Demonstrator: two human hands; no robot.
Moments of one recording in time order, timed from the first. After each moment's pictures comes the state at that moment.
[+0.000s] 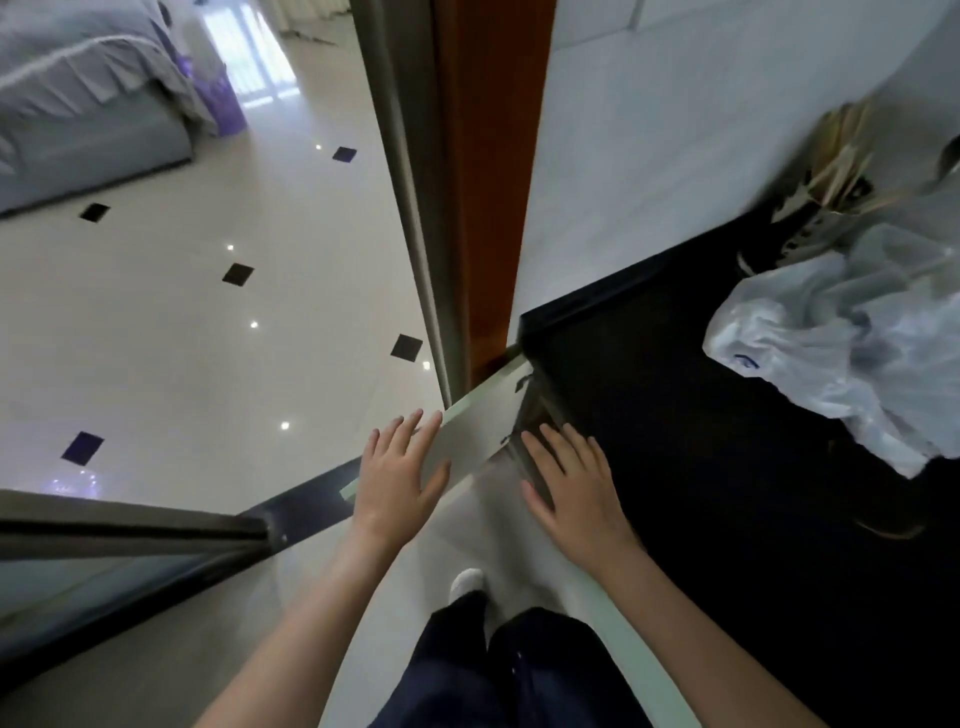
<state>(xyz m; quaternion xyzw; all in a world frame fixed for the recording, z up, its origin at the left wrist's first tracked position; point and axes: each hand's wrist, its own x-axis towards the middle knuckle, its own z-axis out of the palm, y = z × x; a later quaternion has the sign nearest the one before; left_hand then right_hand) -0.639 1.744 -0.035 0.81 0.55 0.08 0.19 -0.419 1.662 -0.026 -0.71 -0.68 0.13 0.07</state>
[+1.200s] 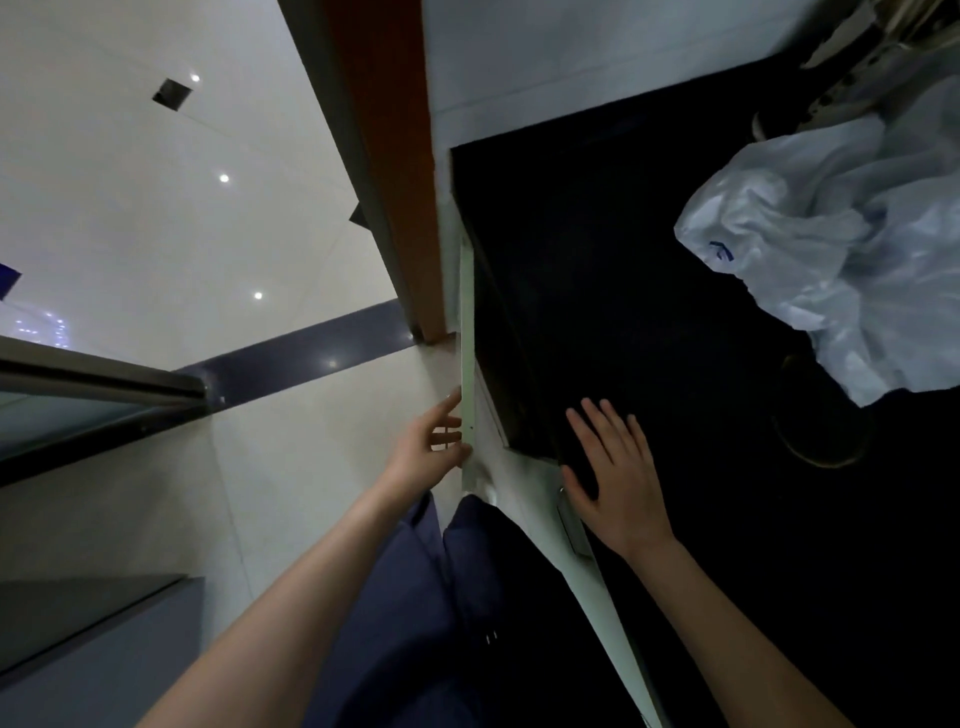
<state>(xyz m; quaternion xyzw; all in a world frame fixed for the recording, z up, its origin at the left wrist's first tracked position) -0.506 1.622 -0.136 0.48 0.59 0.14 0.63 -0.262 1.533 -0.116 -0.69 -0.70 0.17 0.09</state>
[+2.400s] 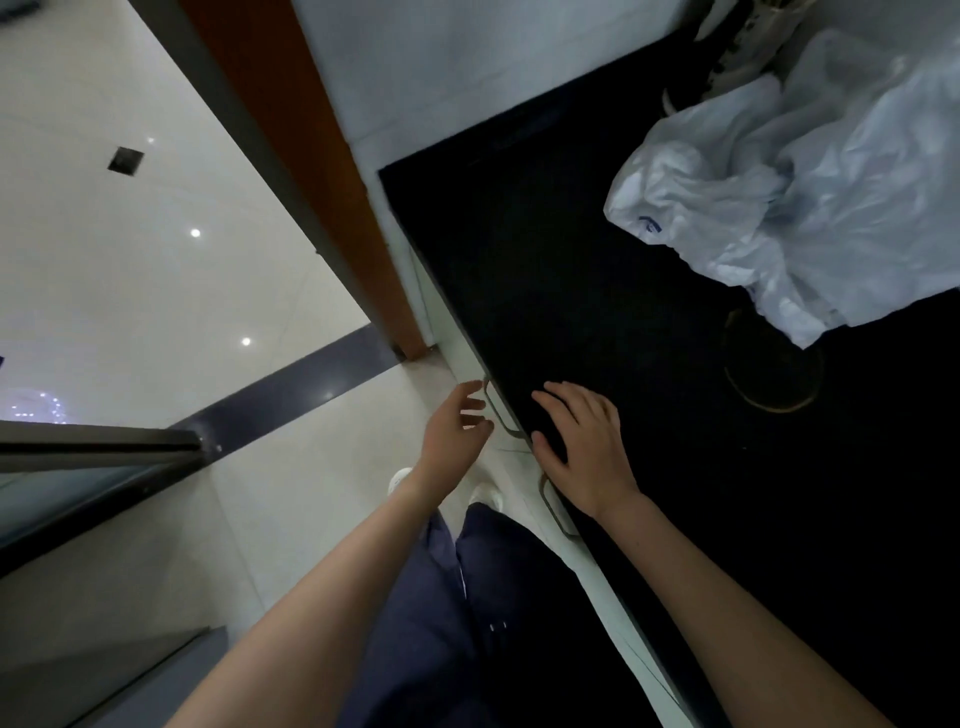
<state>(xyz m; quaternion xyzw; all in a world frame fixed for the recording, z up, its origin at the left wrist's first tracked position) -0.436 1.627 -0.124 0.56 0.58 0.15 0.57 -0.267 1.544 -0.100 -0.73 -0.65 0.19 0.14</state>
